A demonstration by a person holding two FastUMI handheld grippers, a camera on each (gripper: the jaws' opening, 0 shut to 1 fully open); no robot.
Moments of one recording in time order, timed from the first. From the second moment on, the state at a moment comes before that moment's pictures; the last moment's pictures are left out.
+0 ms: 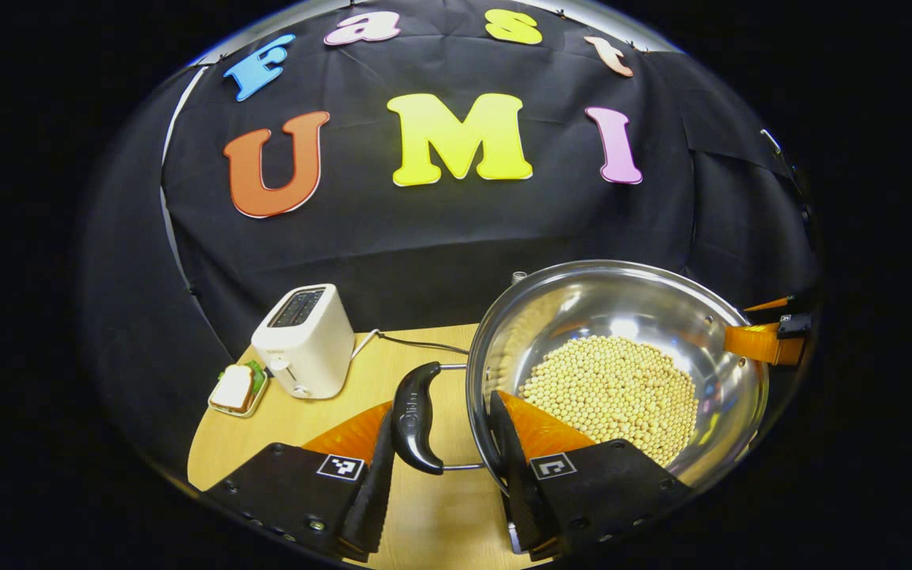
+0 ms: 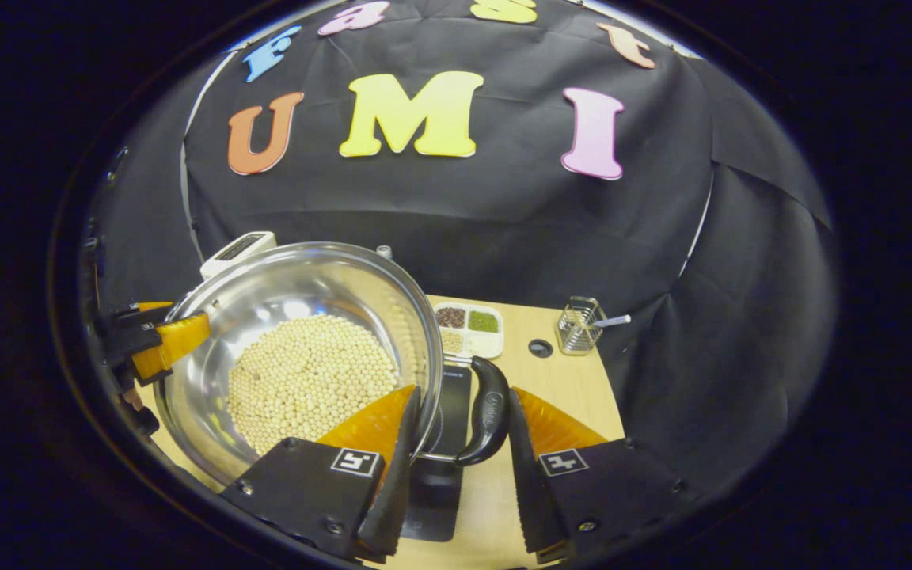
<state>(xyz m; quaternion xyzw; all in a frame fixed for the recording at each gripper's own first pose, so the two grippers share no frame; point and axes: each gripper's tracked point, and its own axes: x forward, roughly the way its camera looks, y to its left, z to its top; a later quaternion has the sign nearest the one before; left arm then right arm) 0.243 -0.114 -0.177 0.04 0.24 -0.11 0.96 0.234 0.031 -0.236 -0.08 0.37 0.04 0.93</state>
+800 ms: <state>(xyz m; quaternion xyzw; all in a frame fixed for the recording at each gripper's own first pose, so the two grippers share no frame) 0.273 -0.153 -0.277 0.03 0.29 -0.13 0.95 0.255 -0.001 -0.329 -0.10 0.39 0.01 0.91</state>
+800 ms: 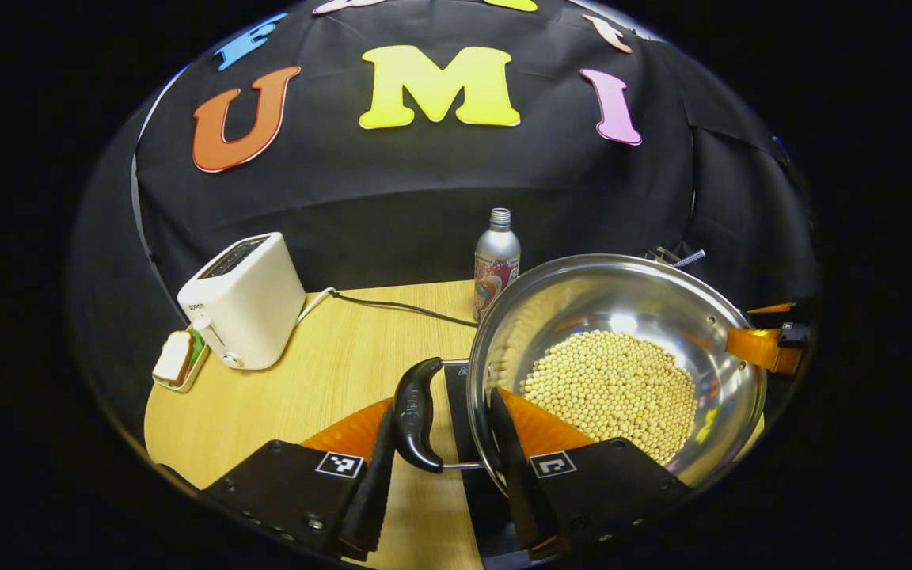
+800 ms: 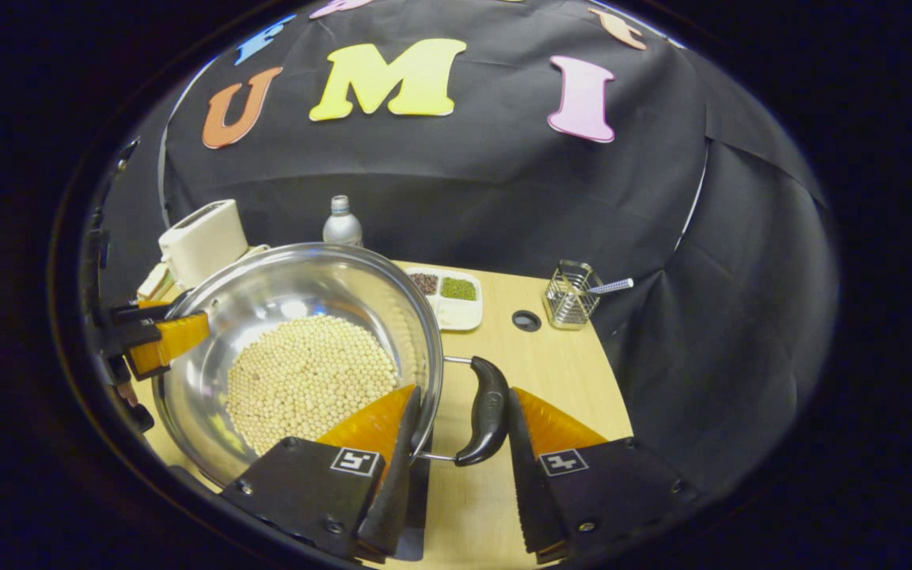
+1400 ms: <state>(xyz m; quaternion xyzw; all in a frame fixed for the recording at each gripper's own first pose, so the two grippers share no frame) 0.274 -0.149 -0.300 0.02 0.29 -0.12 0.95 0.261 -0.001 -0.371 -0.01 0.36 0.03 0.93</state>
